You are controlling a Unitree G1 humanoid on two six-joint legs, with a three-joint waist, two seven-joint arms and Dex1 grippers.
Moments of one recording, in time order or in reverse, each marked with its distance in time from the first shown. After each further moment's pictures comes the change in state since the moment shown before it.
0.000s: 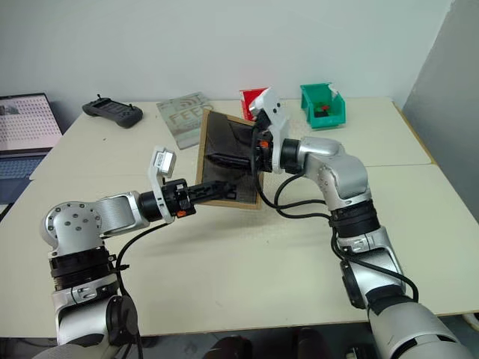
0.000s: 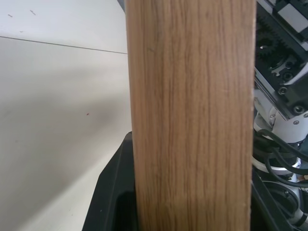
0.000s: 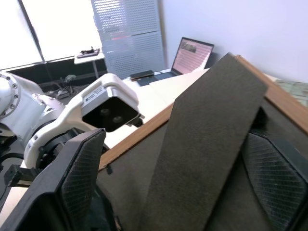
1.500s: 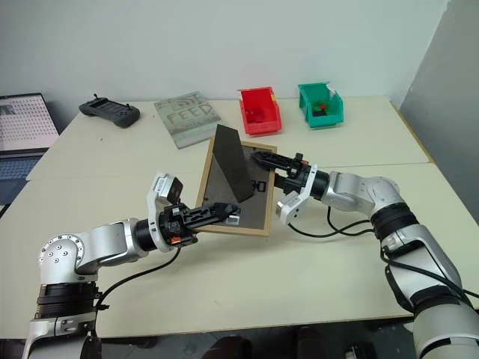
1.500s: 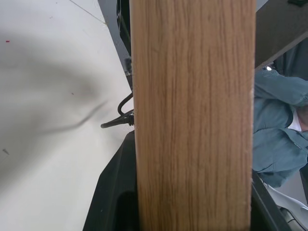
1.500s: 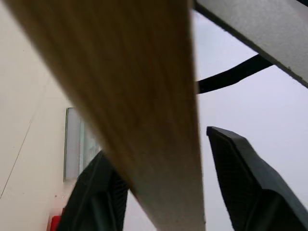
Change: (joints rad) left arm 0.249 0.166 -0.223 0.034 -0.995 -0.173 0.554; right arm 0.009 -0.351 0.363 0.542 -1.420 -1.758 -1.269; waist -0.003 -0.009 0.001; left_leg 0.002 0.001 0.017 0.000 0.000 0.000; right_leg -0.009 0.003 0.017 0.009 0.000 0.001
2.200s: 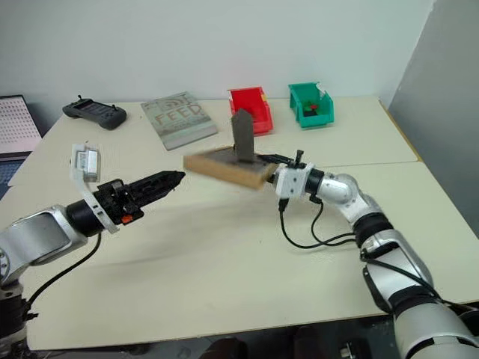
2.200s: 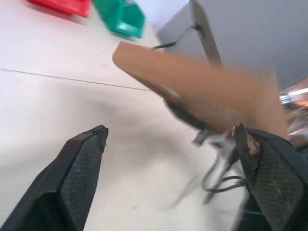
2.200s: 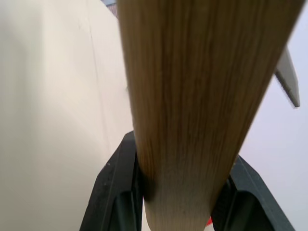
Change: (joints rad) left arm 0.229 0.277 0.210 -0.406 0.253 -0.310 0.106; right arm 0.006 0.256 -0.183 0.249 1.045 0.455 1.128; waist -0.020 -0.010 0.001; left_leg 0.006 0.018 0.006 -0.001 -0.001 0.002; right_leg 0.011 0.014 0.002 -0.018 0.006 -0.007
